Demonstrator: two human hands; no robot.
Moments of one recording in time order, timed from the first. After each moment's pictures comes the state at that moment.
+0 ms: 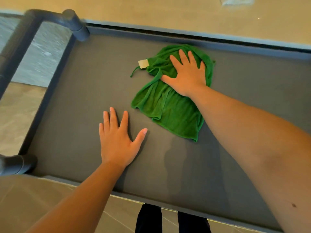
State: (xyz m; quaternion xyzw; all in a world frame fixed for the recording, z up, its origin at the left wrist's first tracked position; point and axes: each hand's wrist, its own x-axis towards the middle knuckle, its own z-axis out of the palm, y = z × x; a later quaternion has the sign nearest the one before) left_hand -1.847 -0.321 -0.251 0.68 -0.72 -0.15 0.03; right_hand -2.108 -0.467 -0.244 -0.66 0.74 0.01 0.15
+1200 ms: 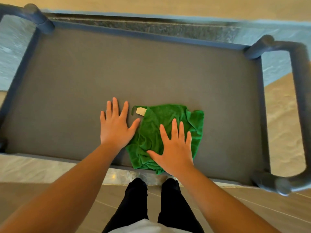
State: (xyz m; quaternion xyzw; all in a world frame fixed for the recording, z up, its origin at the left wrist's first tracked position) left_hand -1.918 -0.227 -0.250 0.56 -0.81 -0.12 -0.05; right_hand -2.085 -0.088 -0.230 -0.59 0.78 0.06 0.22
